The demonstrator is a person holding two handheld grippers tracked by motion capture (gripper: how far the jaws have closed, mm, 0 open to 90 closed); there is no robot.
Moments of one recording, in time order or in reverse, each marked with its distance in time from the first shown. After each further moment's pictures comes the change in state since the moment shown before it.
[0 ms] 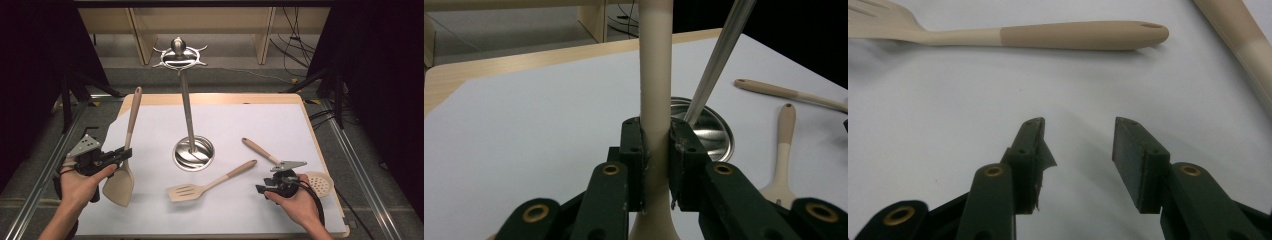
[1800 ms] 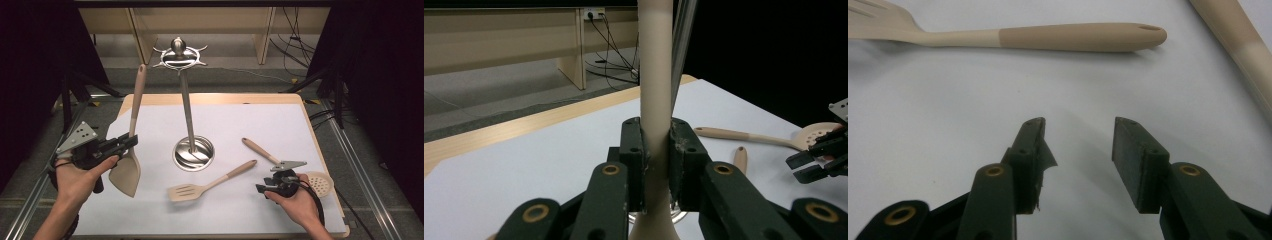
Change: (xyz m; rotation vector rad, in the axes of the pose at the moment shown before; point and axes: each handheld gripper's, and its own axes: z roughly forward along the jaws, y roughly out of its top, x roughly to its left) left arm -0.037 0.047 -0.018 -0.141 -0.080 0.079; right arm -0.002 0.000 0.001 -0.007 0.048 0.000
